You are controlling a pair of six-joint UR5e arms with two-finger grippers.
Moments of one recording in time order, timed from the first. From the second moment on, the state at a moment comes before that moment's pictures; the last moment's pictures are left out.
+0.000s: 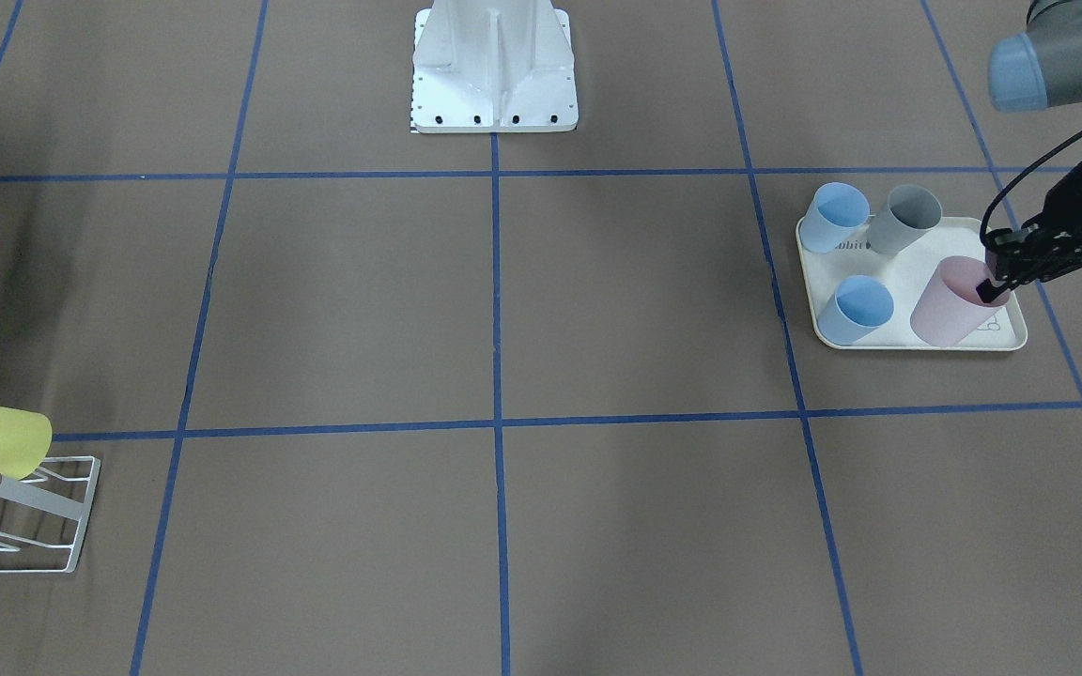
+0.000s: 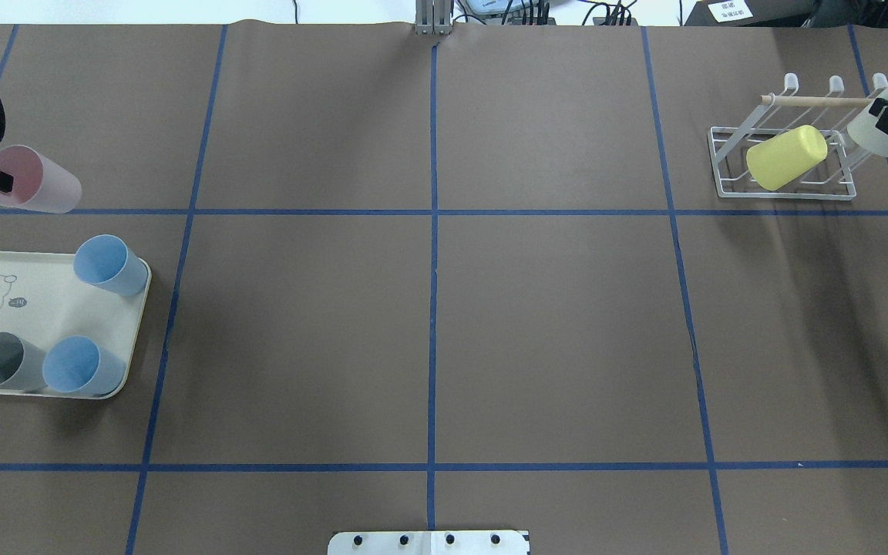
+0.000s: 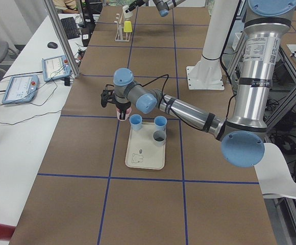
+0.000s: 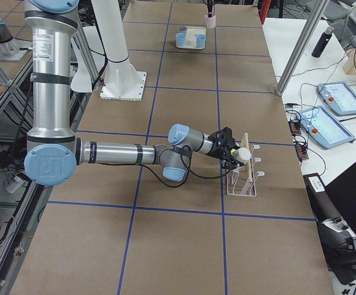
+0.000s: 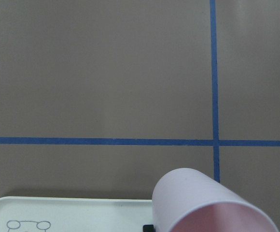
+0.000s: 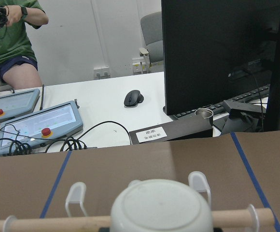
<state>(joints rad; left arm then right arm) -1.20 -1.67 -1.84 -1.82 -2.32 -0.71 1.09 -1.62 1.51 -0.21 1.53 0.99</state>
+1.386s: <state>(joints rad) -1.20 -1.68 -1.88 -1.80 -2.32 -0.71 1.04 -1.58 1.46 -0.20 1.49 1.00</state>
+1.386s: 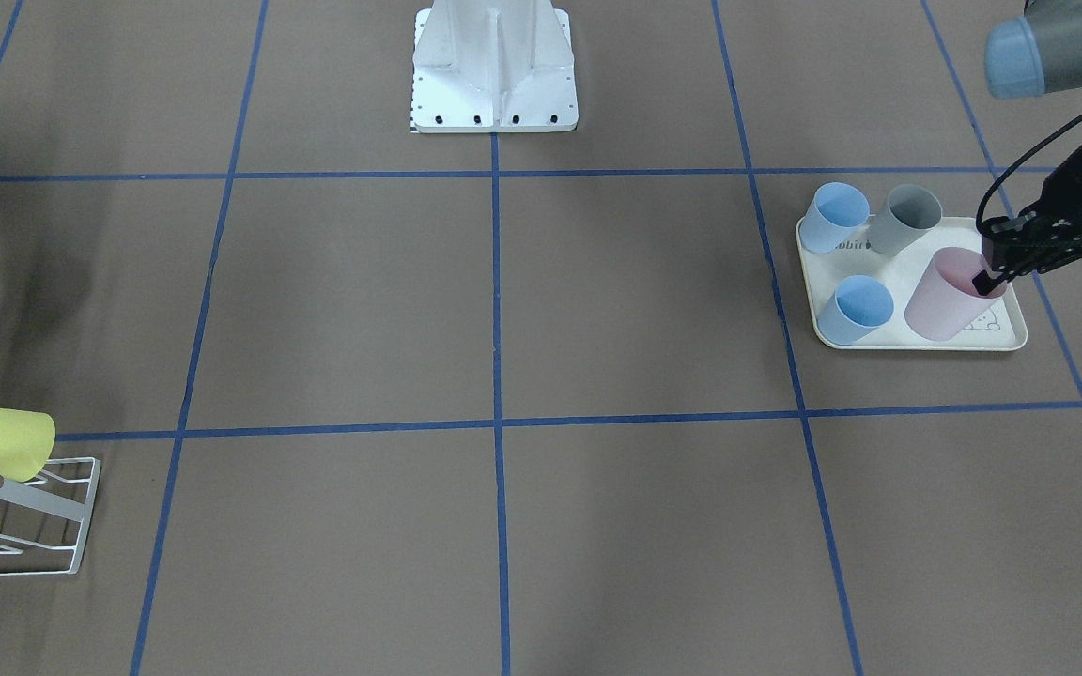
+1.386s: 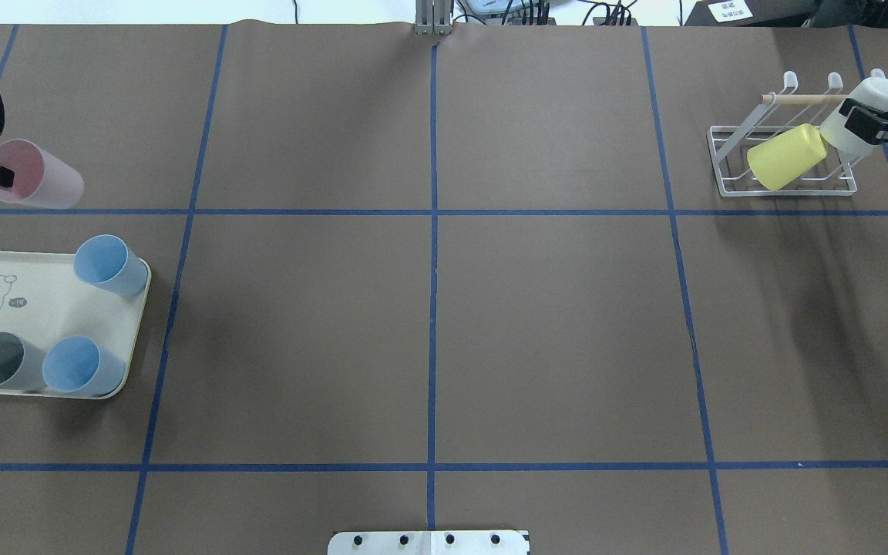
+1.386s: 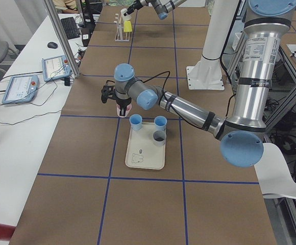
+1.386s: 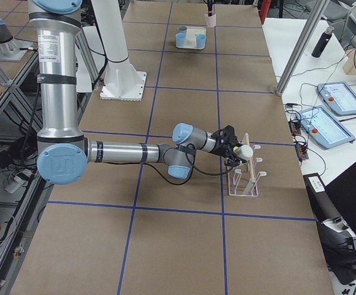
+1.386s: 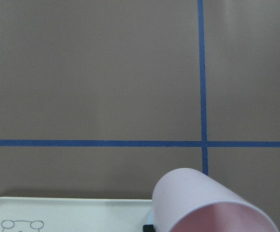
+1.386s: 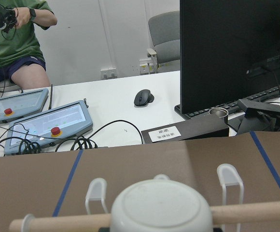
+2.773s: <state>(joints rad) -1.20 -1.68 -1.90 -1.77 -2.32 -0.71 1.04 -1.58 1.45 -0.20 1.47 0.95</state>
